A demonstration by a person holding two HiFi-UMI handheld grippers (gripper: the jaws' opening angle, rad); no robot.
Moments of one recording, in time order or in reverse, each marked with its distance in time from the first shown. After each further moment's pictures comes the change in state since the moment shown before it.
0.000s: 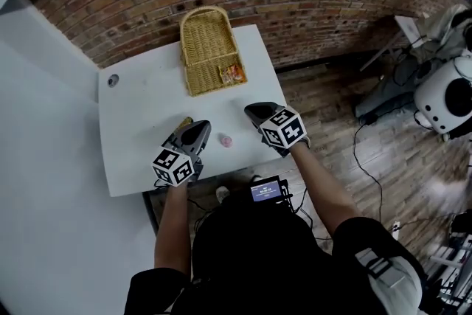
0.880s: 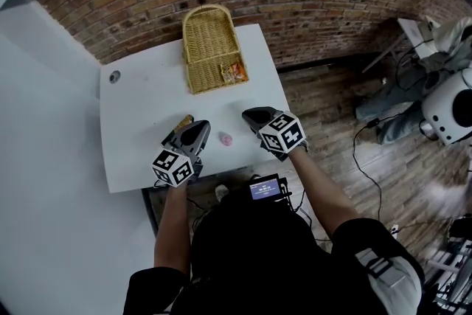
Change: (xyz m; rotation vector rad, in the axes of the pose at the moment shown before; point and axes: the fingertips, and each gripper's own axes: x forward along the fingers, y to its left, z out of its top) left arm -0.006 -0.004 0.000 0.003 -0.031 0.017; right arm 0.000 0.019 -0.009 0.008 -0.008 0.067
